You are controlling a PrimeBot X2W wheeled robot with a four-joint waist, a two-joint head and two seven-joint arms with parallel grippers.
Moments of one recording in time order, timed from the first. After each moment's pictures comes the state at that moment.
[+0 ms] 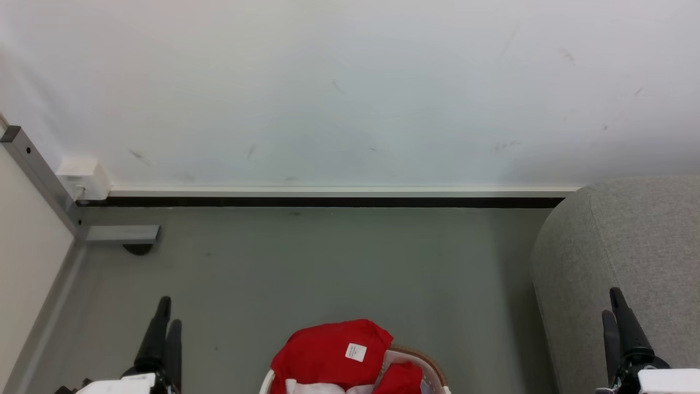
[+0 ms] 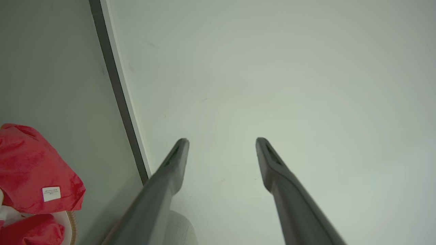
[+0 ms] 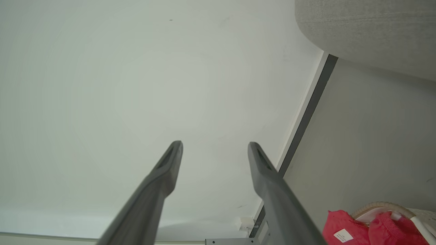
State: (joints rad) left arm -0.07 0.04 0.10 0.25 -1.56 -0.12 0.05; right arm -0.07 -0.04 -0.05 0.23 1.59 0.13 0.06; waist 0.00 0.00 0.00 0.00
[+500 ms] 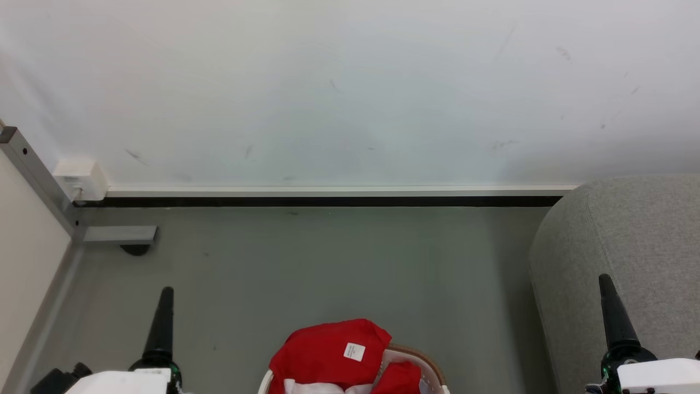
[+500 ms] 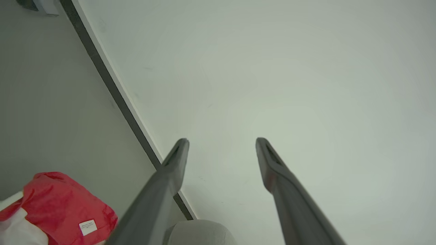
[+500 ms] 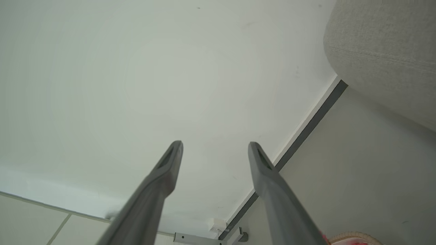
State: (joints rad) left arm -0.08 0.04 0.10 0.21 -1.30 -0.12 -0.01; right arm -0.08 -0.07 0.02 0.18 1.39 0.13 -0.01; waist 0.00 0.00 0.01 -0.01
